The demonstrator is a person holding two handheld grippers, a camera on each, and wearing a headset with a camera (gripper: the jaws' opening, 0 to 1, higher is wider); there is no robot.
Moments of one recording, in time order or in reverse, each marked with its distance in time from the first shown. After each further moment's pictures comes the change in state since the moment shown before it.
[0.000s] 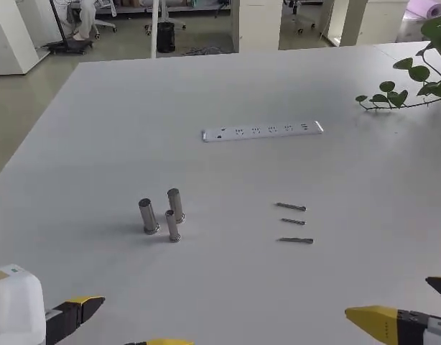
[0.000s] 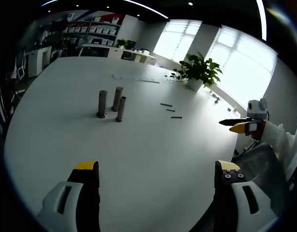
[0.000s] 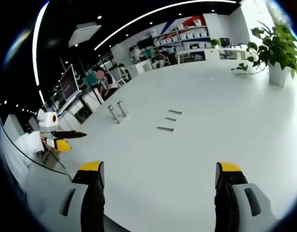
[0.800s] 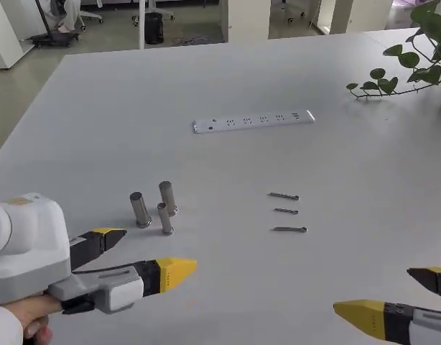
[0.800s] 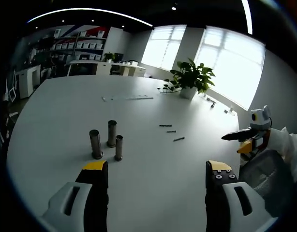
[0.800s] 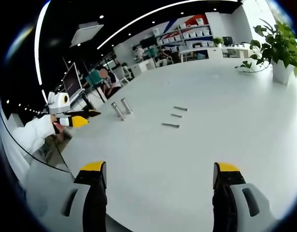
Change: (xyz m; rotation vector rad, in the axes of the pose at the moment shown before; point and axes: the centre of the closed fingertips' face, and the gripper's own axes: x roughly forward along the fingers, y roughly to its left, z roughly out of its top) left arm 0.042 0.008 0.066 0.143 -0.077 -0.055; right arm 0.007 0.010 -0.010 -0.010 0.010 0.036
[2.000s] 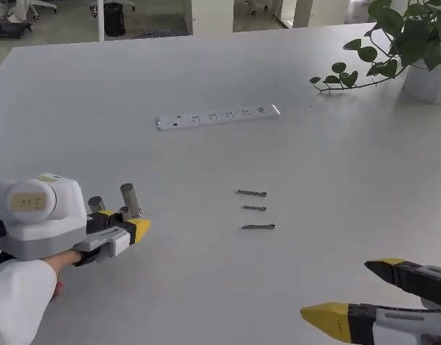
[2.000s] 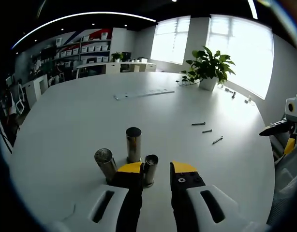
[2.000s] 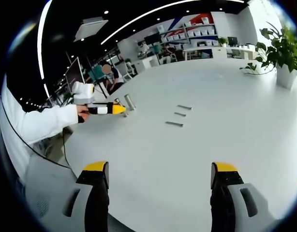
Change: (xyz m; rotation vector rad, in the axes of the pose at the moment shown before) left arm 0.074 0.067 0.004 0.080 0.033 0.159; right arm 0.001 0.003 0.001 -0.038 0.020 0.006
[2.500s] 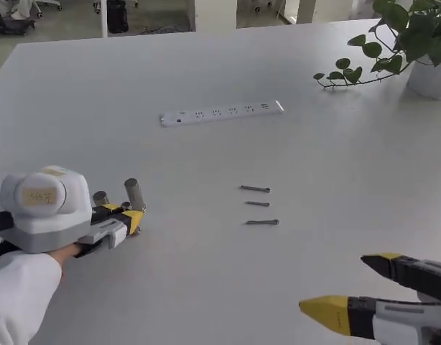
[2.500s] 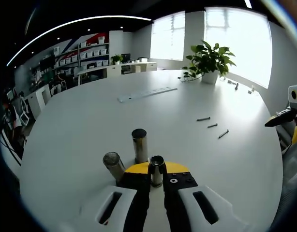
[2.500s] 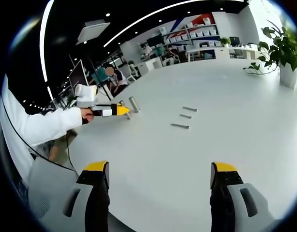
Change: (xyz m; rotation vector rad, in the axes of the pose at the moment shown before) left arm -0.009 0.001 0.004 0.107 0.007 0.050; right arm 0.004 0.008 0.003 0.015 -0.013 0.046
